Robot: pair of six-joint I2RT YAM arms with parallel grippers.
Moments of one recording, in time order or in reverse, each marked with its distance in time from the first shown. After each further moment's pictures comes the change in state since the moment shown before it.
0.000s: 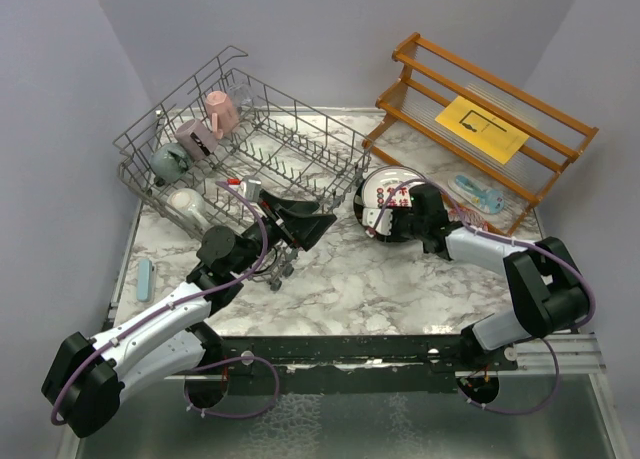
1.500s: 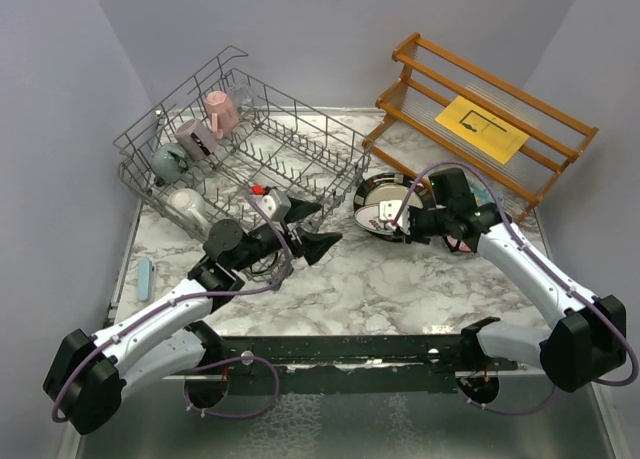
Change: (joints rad) left arm 0.000 0.016 0.033 -0.112 0.169 0.469; right arm -0.020 -0.301 0.229 -0.718 -0.231 0.047
